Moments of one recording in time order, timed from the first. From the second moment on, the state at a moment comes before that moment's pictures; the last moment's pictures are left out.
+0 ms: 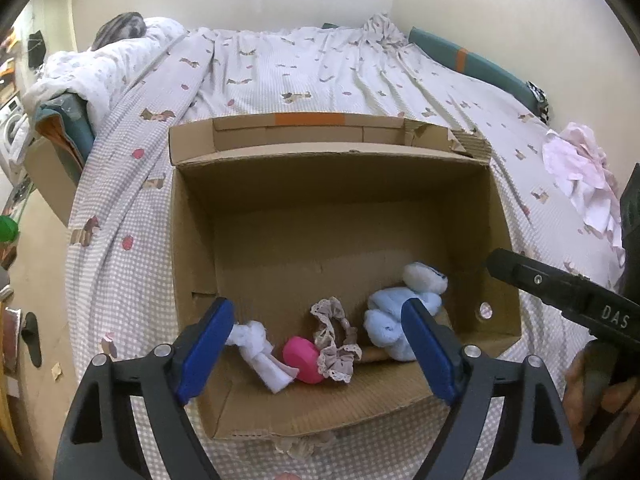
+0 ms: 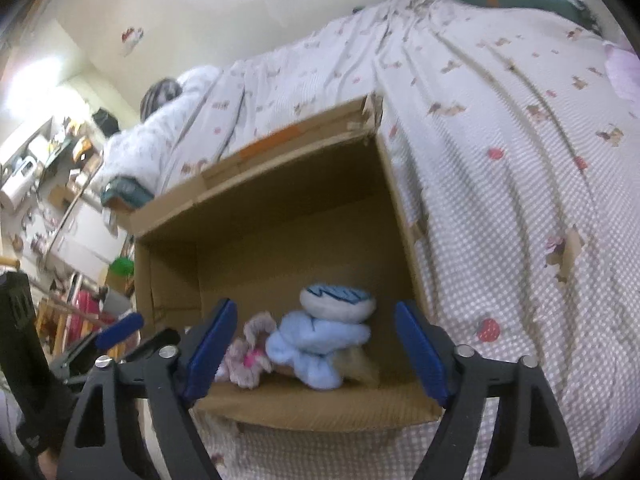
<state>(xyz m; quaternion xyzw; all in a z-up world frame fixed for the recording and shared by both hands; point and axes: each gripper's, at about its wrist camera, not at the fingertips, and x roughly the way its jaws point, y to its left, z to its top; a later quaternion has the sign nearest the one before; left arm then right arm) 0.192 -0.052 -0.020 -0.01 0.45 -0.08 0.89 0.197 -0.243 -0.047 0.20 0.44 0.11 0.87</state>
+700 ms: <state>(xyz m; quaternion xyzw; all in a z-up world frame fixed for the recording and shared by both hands) 0.191 -0.041 -0.019 -0.03 0.46 -0.07 0.89 0.194 -0.244 -0.049 0.21 0.46 0.10 0.86</state>
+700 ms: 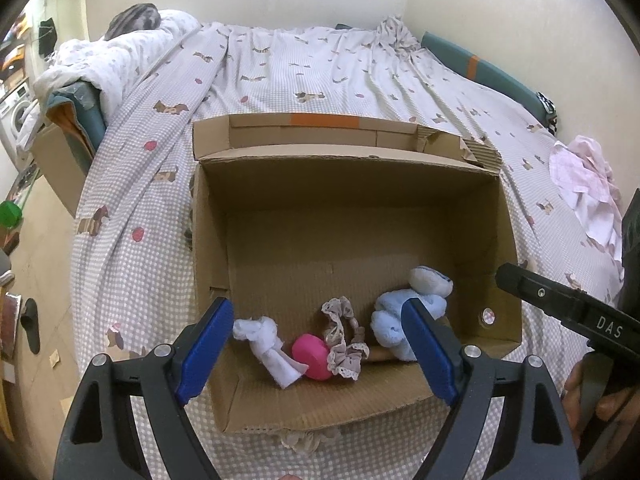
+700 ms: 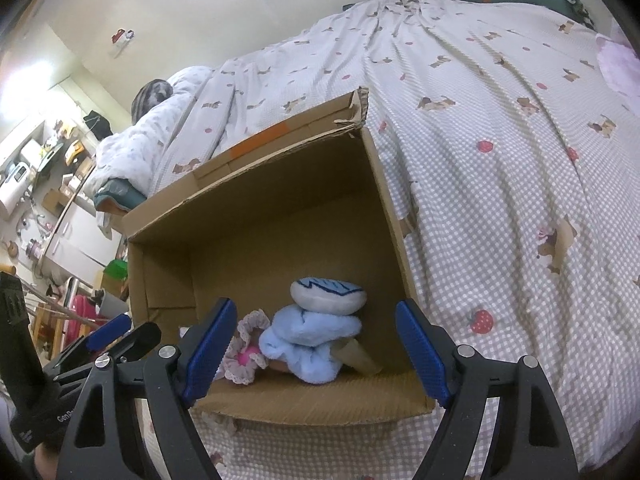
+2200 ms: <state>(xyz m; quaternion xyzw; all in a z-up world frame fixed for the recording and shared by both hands) 0.108 0.010 -0.029 -0.04 0.50 -0.01 0.87 0.117 -0.191 -0.075 0.07 0.55 0.15 0.82</state>
